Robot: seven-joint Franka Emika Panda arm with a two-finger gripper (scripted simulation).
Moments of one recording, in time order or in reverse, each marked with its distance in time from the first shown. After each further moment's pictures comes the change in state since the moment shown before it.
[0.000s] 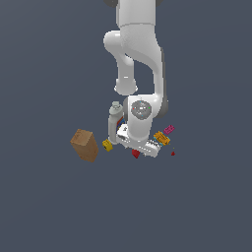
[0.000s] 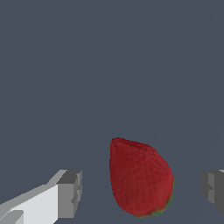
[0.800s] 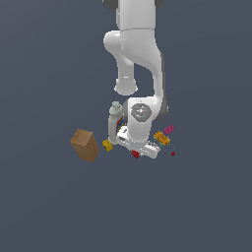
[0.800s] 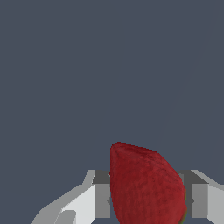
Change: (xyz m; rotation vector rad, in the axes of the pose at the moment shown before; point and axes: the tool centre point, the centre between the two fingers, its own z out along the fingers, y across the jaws) arm 0.001 -0.001 0.011 0.001 0.002 0.001
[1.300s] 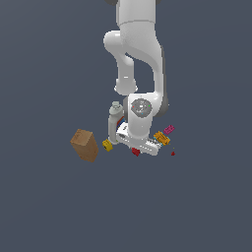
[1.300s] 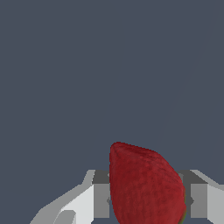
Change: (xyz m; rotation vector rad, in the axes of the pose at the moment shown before) arm -0.005 0.002 -0.016 0.000 -0.001 0.000
